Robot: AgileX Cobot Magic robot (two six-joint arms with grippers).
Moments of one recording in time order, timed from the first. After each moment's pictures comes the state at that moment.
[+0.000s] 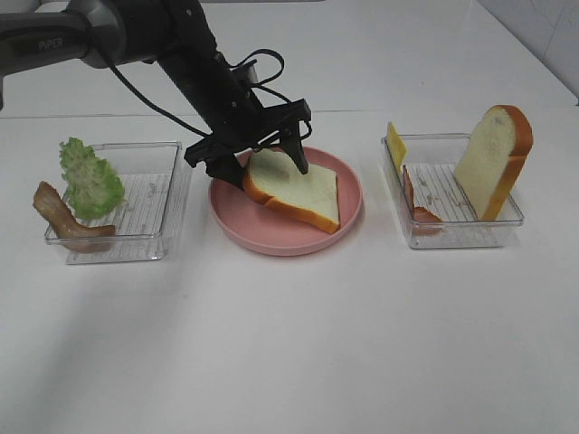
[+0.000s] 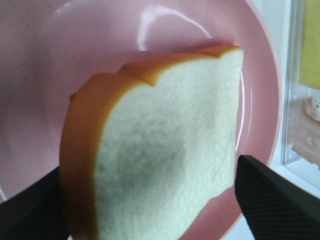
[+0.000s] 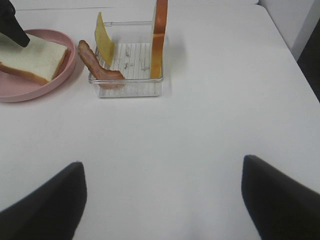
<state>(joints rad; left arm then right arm) -0.41 2.48 -2.12 -0.48 1.02 -0.24 -0.04 -0.01 -0.50 0.08 1.07 -0.06</state>
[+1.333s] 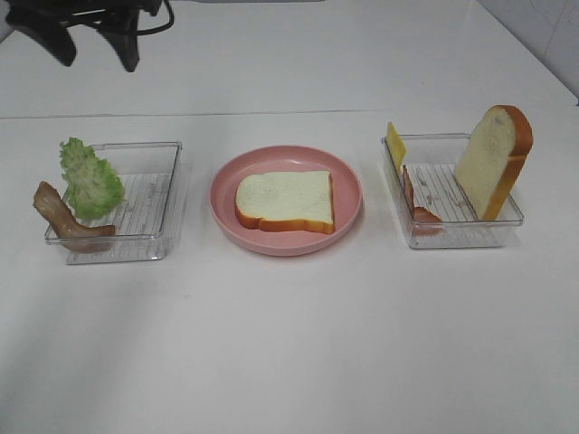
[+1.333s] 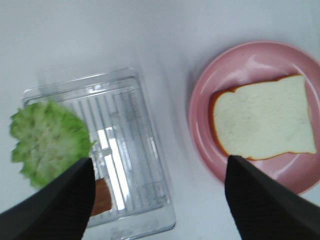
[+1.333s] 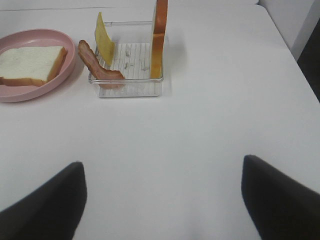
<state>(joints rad) -0.30 1.95 -1.89 0.07 1.21 -0.21 -0.04 -0.01 -0.50 0.08 1.07 -0.06</state>
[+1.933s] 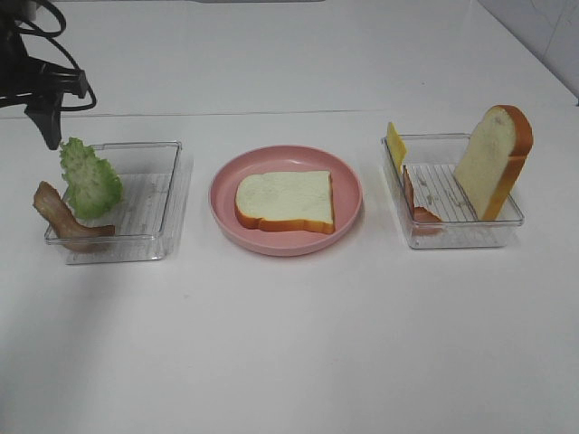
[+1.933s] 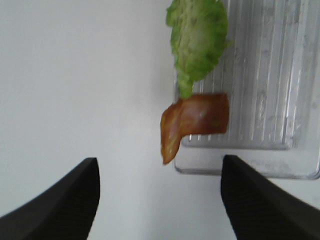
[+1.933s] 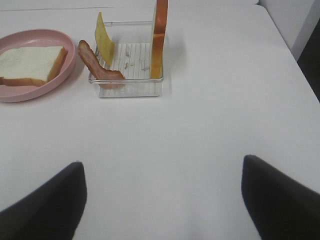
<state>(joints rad) -0.16 1.92 -1.58 0.11 1.13 -0.29 -0.04 -0.01 -0.50 0.08 1.07 -0.06</state>
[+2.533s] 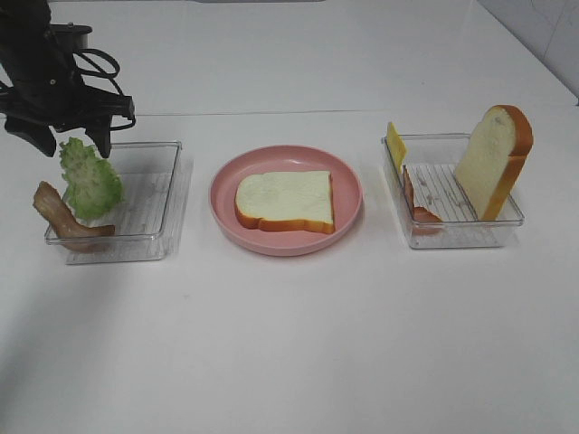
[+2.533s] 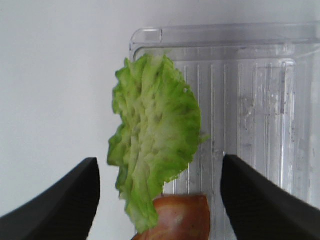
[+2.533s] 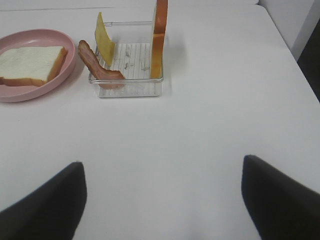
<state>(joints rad) -0.16 2.14 -1.69 0.10 0.91 -0.29 -0.04 -0.01 -0.50 0.08 1.07 -0.06</state>
